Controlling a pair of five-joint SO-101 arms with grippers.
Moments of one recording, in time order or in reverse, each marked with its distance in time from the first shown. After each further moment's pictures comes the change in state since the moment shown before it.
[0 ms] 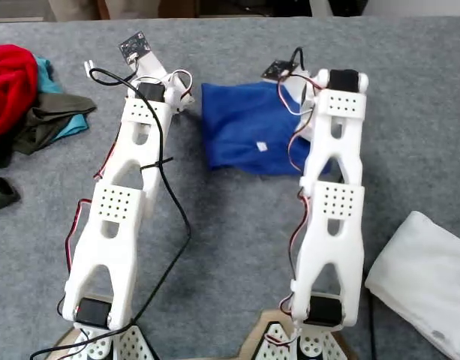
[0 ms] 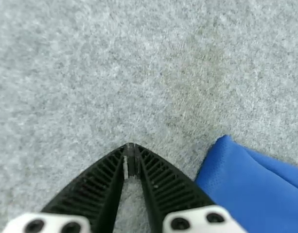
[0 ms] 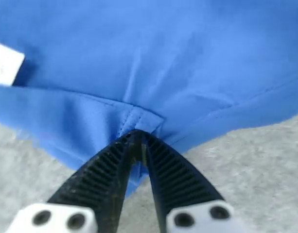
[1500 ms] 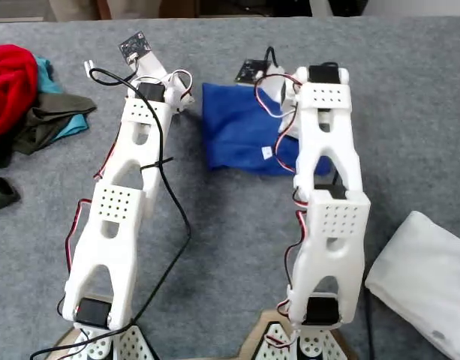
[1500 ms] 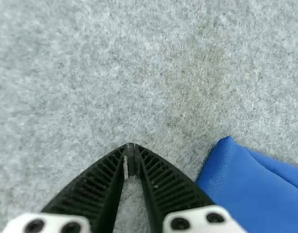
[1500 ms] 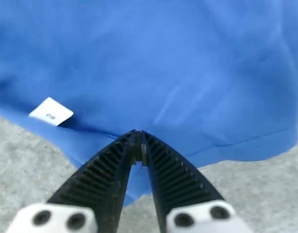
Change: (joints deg) left arm 0.0 0.0 0.0 0.0 0.0; right arm -5.8 -24.2 37.3 -18.8 5.6
